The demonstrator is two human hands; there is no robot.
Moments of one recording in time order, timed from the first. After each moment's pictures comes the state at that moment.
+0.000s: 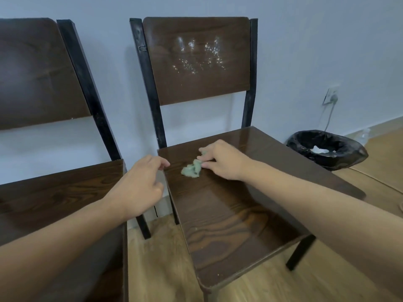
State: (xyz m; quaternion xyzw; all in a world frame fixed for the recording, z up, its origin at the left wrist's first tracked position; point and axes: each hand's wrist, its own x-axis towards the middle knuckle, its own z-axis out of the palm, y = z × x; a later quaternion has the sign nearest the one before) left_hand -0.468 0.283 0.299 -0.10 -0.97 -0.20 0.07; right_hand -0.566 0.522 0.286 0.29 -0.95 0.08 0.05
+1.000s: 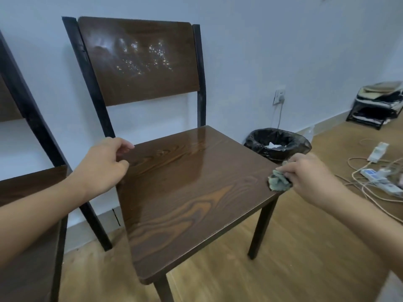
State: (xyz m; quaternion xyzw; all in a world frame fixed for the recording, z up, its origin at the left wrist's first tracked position) left_hand -0.487 0.335 0.313 -0.08 -0.95 -0.27 0.13; right_hand -0.416 0.764 0.278 0.00 -0.99 0.03 0.14
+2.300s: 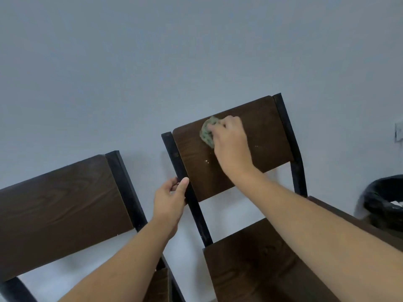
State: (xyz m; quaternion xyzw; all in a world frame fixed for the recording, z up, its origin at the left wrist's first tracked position) left_hand -0.642 0.271 0.394 0.08 -0.78 -0.59 0.20; right_hand -0.709 0.445 0.446 0.16 -0.76 0.36 0.51
